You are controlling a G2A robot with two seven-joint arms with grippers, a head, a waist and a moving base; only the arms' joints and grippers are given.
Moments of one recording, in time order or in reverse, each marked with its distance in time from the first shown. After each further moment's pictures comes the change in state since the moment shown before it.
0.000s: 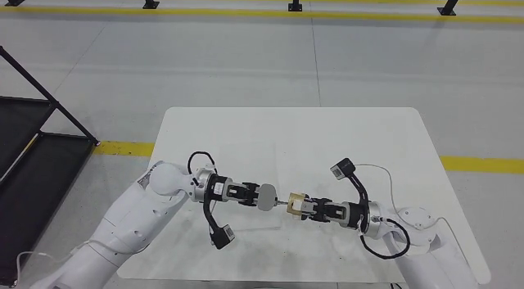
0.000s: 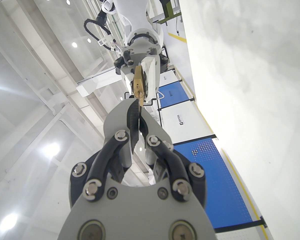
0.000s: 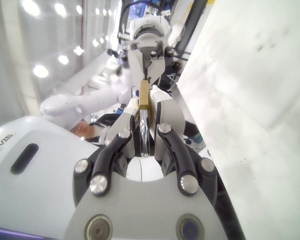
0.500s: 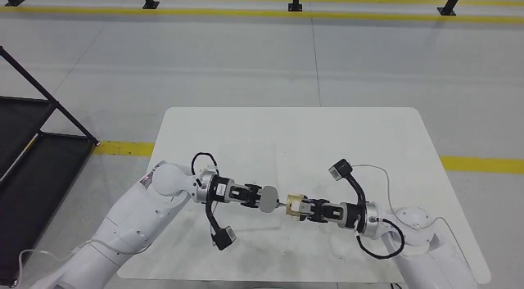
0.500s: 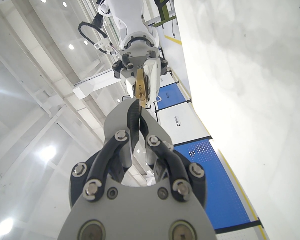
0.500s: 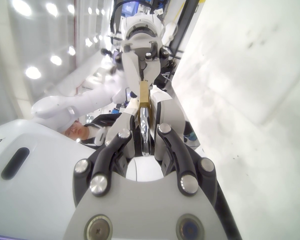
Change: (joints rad) left arm -0.009 -0.004 0.020 0.006 0.022 -0.009 -0.009; right arm 0.004 0.007 -0.018 0.002 -0.036 0.016 -0.022
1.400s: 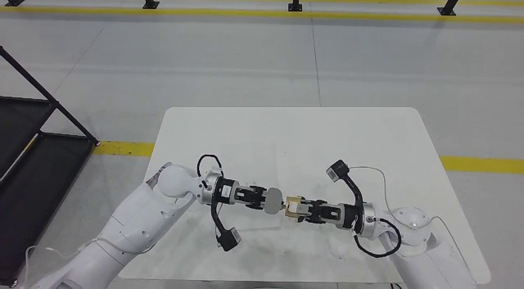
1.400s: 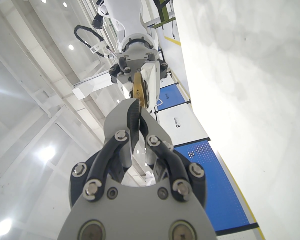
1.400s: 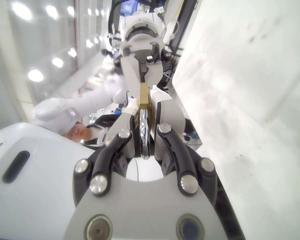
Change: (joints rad) left arm -0.019 -0.013 0.044 0.018 0.009 0.010 -0.027; right arm 0.010 0.008 -0.028 0.007 0.016 0.018 -0.012
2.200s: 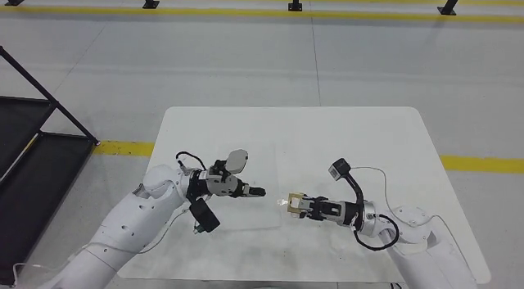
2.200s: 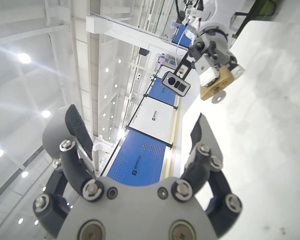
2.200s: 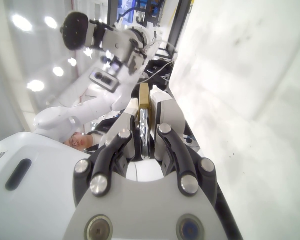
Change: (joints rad) left arm 0.076 0.014 -0.096 0.074 -0.541 -0.368 0.099; right arm 0.011 0.005 -0.006 0.033 0.008 0.022 -0.027
